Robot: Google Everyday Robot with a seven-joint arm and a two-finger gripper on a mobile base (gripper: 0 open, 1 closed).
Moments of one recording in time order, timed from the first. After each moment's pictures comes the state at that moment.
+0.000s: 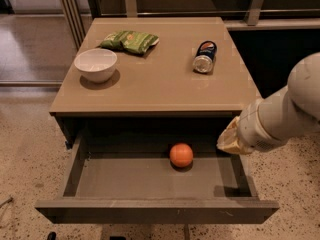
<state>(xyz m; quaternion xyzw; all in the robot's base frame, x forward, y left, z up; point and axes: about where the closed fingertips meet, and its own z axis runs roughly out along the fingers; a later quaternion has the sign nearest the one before) 0.446 -0.167 0.796 -0.61 0.76 0.04 0.23</state>
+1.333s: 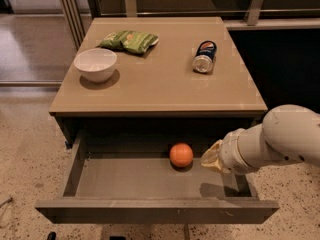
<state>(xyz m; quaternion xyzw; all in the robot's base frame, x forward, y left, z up) 0.445 -0.135 0.713 -0.56 0.78 0.09 0.27</state>
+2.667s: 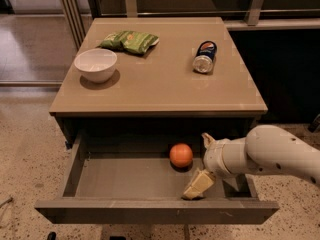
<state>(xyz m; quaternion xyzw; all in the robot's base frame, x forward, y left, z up) 0.473 -0.099 0.658 -0.53 0.78 0.13 0.32</state>
